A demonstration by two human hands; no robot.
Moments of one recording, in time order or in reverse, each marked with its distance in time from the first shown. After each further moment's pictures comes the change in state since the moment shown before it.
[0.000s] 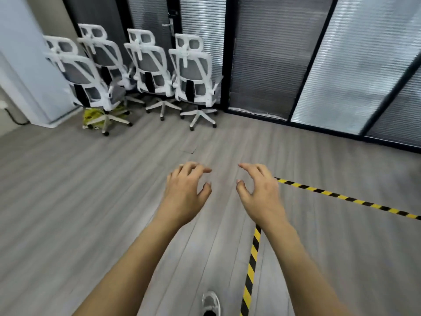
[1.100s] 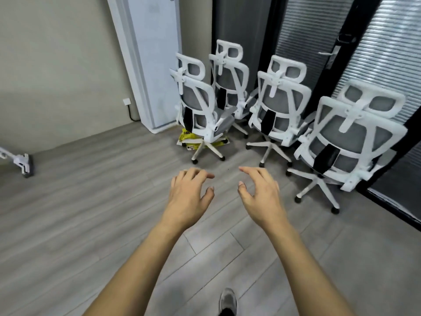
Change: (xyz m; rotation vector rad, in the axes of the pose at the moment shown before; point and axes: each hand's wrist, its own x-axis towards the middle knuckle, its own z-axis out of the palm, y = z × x) left_hand 0.560 -0.690 -0.112 0.166 0.217 -0.464; right_hand 0.734 -0.234 0.653 0.199 -0.414 -0.380
